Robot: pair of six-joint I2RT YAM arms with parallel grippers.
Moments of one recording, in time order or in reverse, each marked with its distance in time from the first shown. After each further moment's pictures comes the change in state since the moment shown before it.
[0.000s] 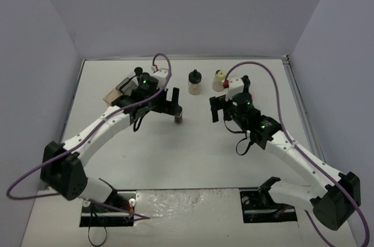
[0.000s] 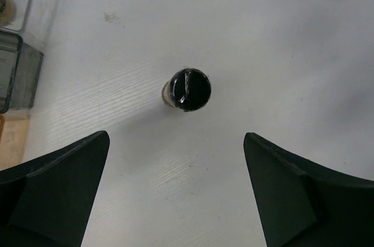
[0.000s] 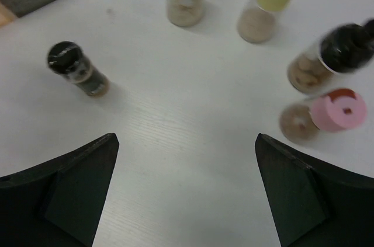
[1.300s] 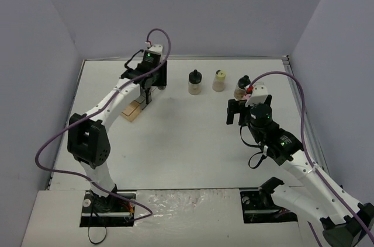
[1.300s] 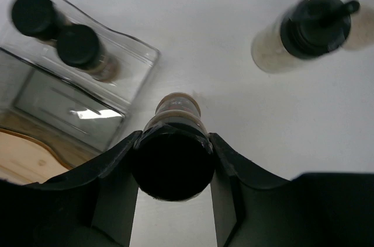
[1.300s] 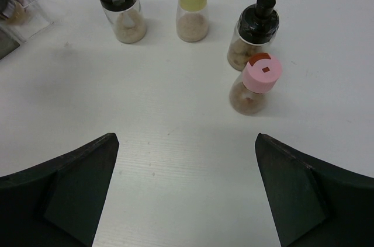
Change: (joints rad) left arm 0.102 0.371 0.412 -0.082 -0.223 -0.020; right arm -0.042 -0.281 -0.090 -0.096 0.165 0.088
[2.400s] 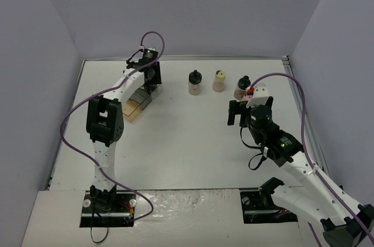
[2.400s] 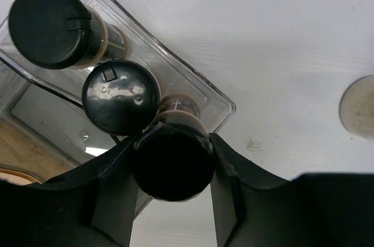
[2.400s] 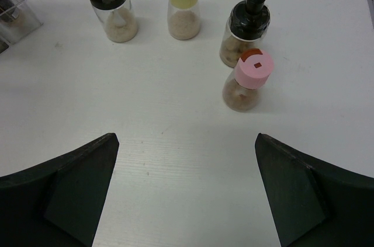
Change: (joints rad) left arm 0.138 0.327 0.252 -0.086 -0.015 -0.085; right arm 0.000 -0.012 -0.016 -0.003 0.030 0.005
